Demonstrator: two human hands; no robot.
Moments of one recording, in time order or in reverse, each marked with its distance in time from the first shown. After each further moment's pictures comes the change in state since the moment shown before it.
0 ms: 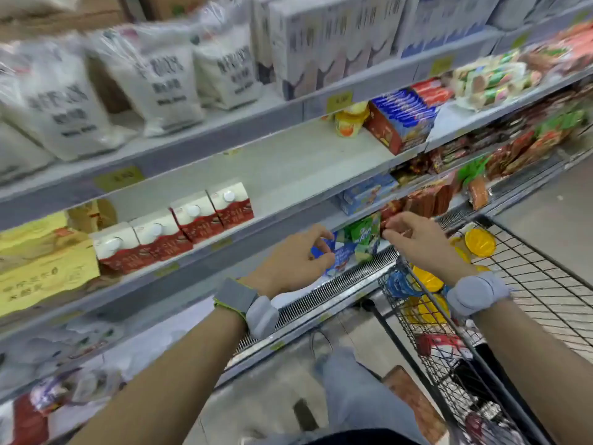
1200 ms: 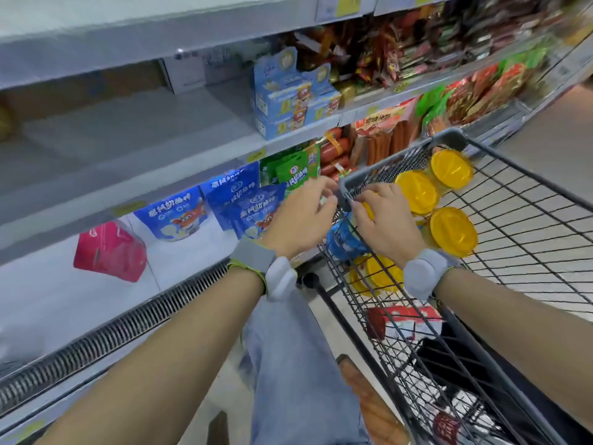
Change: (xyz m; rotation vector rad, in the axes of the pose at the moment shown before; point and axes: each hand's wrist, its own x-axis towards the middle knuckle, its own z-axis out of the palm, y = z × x) left_hand 0.214 -0.103 0.313 -0.052 0.248 0.143; right_hand 0.059 0.322 0.112 -0.464 0.295 -0.199
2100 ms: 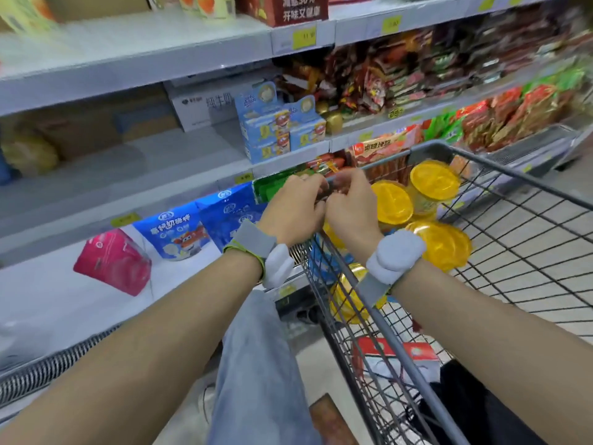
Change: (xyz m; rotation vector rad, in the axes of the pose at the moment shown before) left_hand 0.037 0.040 0.068 0.511 0.111 0.094; right_hand 0.003 0.012 -0.028 0.839 0.110 0.267
